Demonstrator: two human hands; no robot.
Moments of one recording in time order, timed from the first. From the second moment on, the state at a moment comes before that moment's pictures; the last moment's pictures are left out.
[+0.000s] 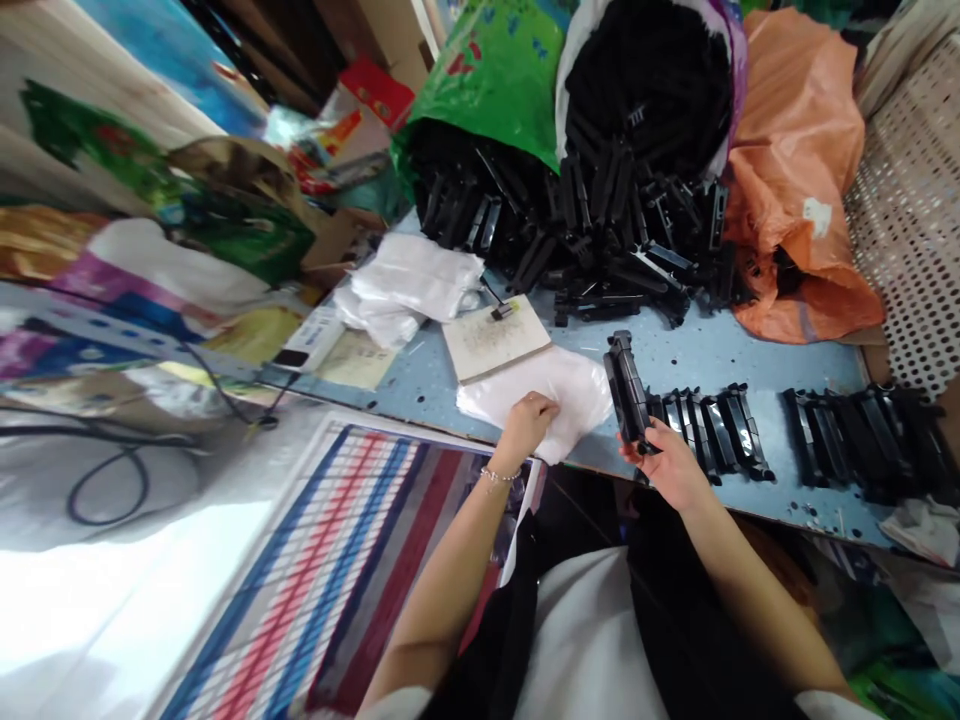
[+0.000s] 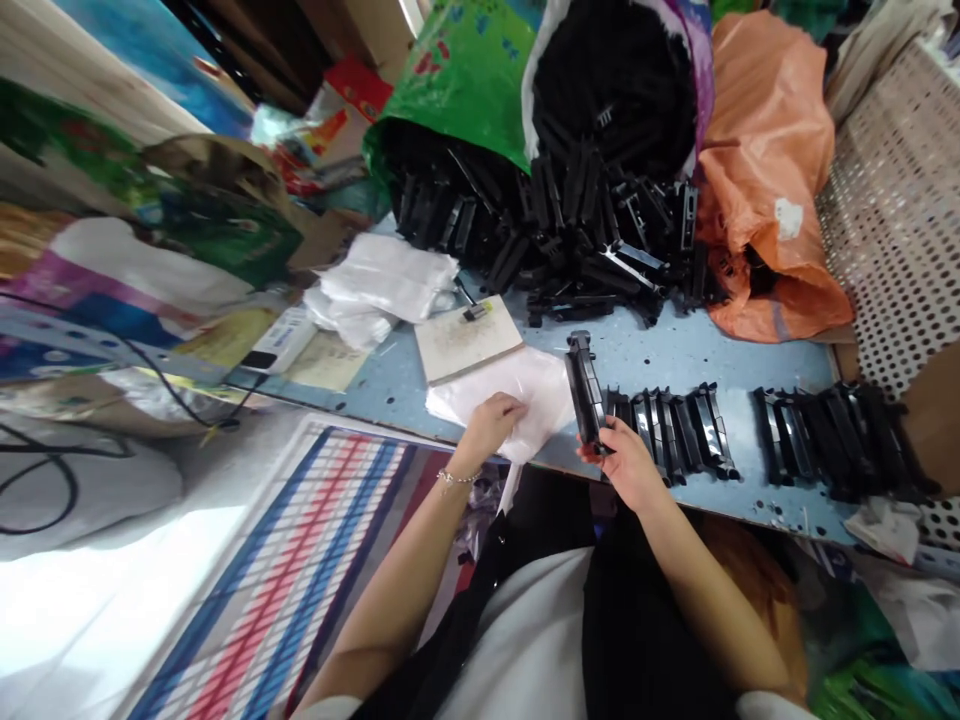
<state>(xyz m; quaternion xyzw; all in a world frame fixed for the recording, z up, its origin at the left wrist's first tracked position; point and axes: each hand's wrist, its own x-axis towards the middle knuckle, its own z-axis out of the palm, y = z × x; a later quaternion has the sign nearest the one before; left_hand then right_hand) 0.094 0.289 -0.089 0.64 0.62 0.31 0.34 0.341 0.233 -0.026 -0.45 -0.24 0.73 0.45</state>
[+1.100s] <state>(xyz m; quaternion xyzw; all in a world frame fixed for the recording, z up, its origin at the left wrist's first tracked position) 0.071 0.310 -0.086 0.52 0.64 0.38 0.42 0.276 0.289 -0.028 -0.33 0.00 0.83 0.46</state>
